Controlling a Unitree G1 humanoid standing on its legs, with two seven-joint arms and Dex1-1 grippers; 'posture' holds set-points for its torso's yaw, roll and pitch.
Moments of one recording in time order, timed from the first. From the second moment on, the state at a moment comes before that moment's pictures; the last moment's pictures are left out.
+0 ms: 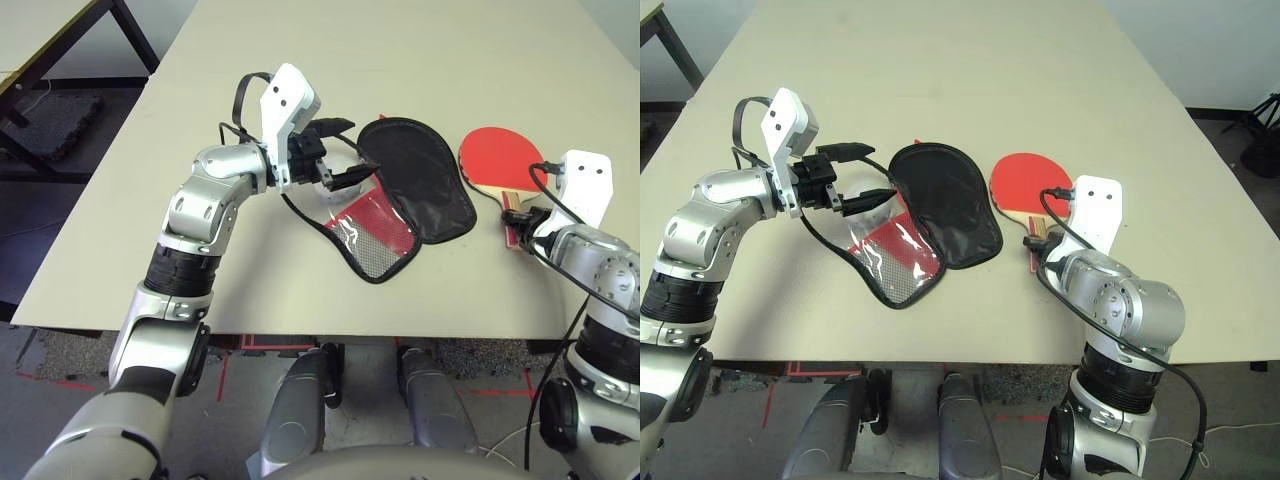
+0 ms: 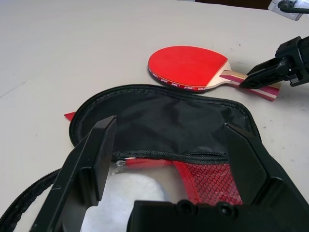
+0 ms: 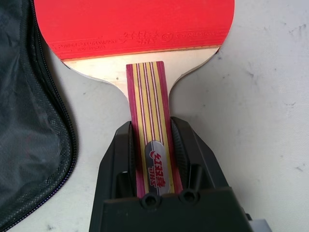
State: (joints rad) left arm -0.76 0.47 -0.11 0.02 -0.27 0.47 -0.88; right arm -0.45 -0.33 -0.38 -0.41 0.34 1.45 -0.02
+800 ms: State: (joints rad) left arm -0.76 0.47 -0.11 0.03 -0.27 0.48 -0.88; right arm -0.58 -0.46 -0.17 -0.33 0.38 1.30 0.24
